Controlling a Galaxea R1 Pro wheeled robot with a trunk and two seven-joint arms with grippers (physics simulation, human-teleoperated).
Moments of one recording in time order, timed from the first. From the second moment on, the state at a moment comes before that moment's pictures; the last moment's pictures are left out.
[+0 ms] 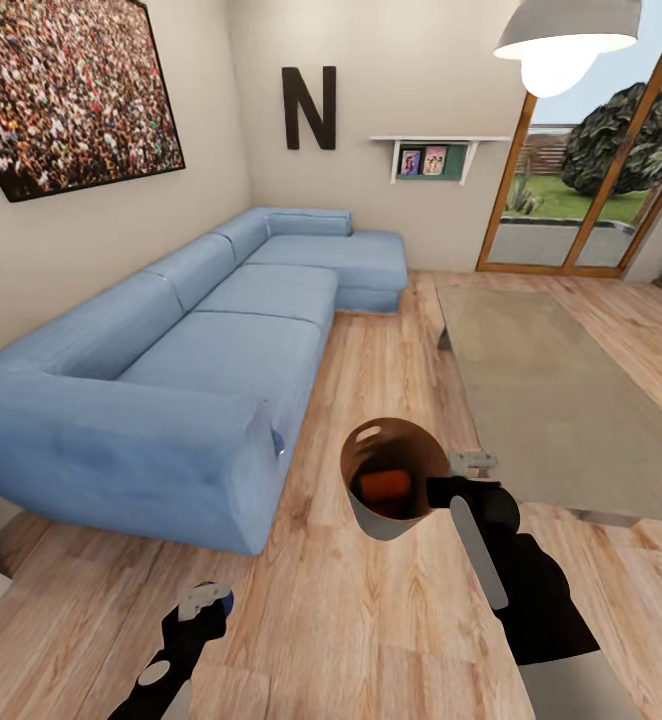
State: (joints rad) left arm -0.31 0.06 -0.21 -0.74 0.34 -0.08 0.17; right arm -0.54 0.02 0.15 -1.44 -0.23 1.00 -0.42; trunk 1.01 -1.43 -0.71
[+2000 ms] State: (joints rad) left arm -0.31 0.06 -0.26 -0.80 0.34 0.06 -0.07; right arm -0.54 0.02 0.15 -1.44 -0.24 1.00 -0.42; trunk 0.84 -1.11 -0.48
